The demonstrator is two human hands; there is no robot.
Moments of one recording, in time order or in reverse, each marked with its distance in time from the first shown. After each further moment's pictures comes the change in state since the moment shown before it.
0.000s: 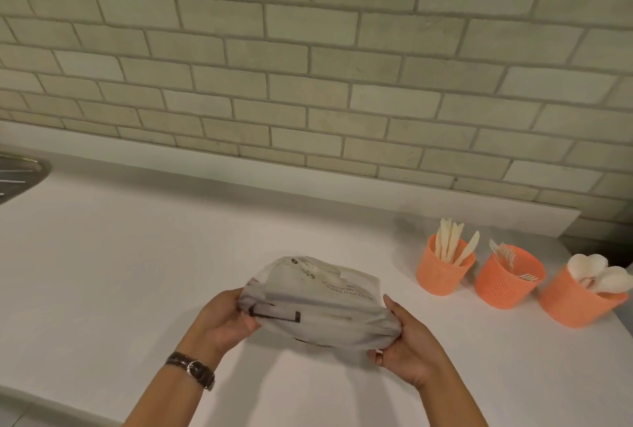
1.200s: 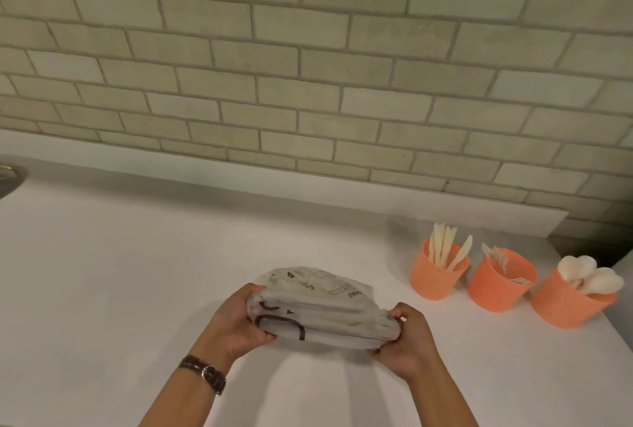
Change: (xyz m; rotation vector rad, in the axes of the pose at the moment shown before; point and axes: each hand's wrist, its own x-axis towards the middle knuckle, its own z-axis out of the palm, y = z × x) left_hand 0.022 -0.008 0.016 0.235 0.063 -0.106; right_hand 0.028 -0.010 -0.006 0.149 0.134 -0.026
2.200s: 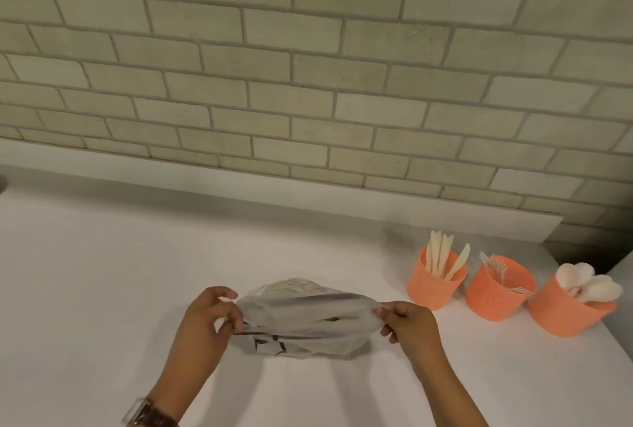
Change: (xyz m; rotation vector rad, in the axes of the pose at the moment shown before) left_hand 0.000 0.011 -0.042 1.362 0.345 1.116; right_hand 0.005 -0.022 0.001 -0.849 0.284 -0.625
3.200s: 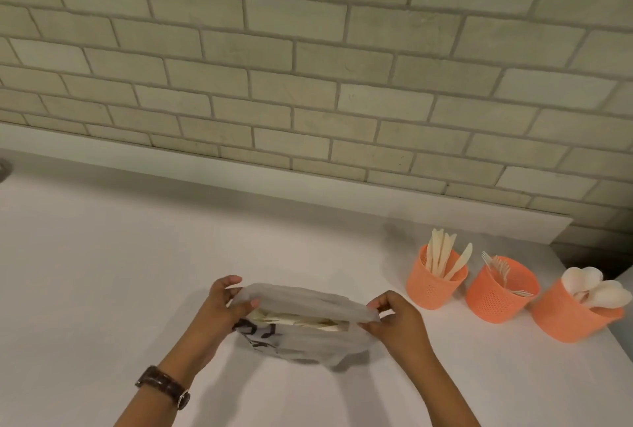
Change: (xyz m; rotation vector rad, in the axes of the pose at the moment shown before) left_hand 0.012 0.019 0.018 -0.681 -0.211 -0.562; right_hand 0.005 0.008 0.002 -0.206 -0.116 -0.150
